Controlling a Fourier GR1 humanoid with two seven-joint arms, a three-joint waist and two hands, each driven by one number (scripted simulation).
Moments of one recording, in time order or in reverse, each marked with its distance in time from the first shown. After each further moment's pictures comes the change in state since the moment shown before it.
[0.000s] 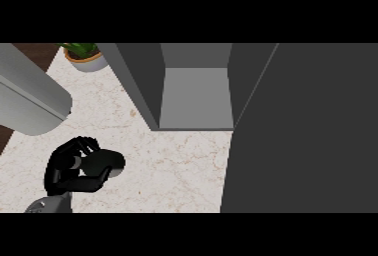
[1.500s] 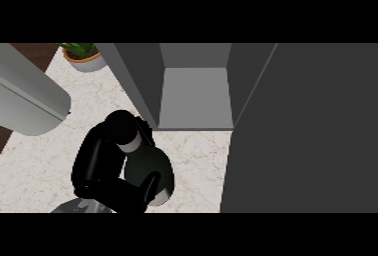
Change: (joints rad) left arm -0.019 -0.200 -0.289 -0.859 -0.097 0.273 0.742; right arm -0.003 0.029 -0.001 0.005 -0.002 0.006 0.006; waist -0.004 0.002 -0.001
